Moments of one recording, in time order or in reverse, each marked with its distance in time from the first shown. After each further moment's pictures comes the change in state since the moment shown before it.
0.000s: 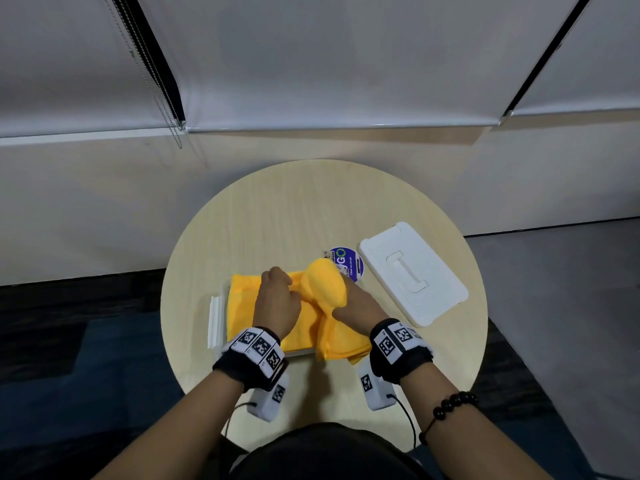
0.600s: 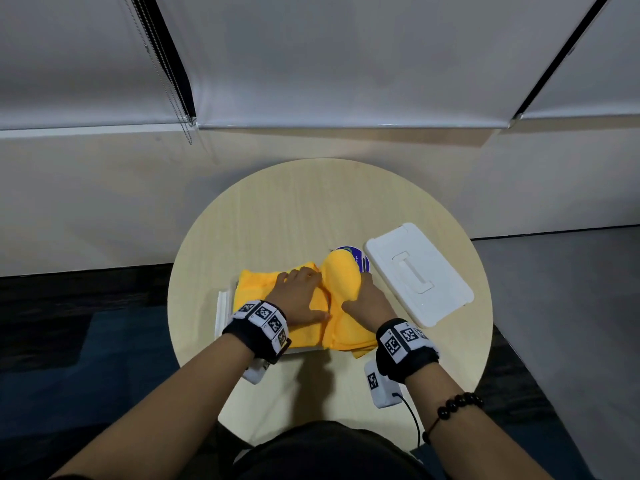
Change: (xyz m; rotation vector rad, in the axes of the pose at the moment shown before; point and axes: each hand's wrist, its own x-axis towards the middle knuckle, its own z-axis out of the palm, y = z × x) left_hand 0.035 -0.015 0.008 0.638 -0.434 0.396; right_hand 0.006 0.008 0.004 -0.012 0.122 0.131
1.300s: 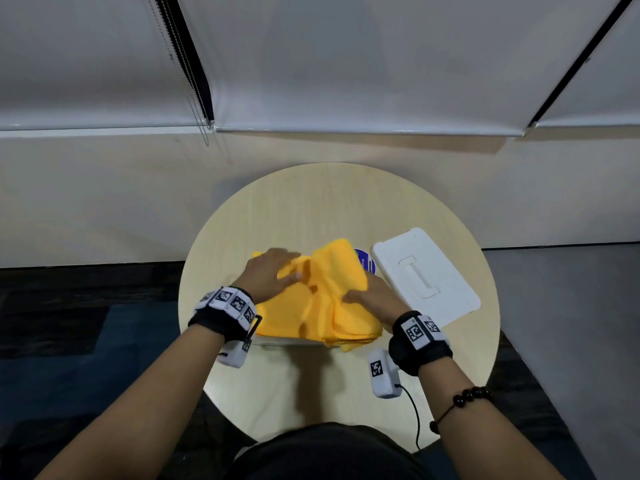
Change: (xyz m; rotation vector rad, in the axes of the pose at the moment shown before) left_hand -0.039 -0.041 -0.044 -0.359 0.161 -0.125; right_hand -0.009 -0.002 -0.029 0.317 -0.181 -0.140
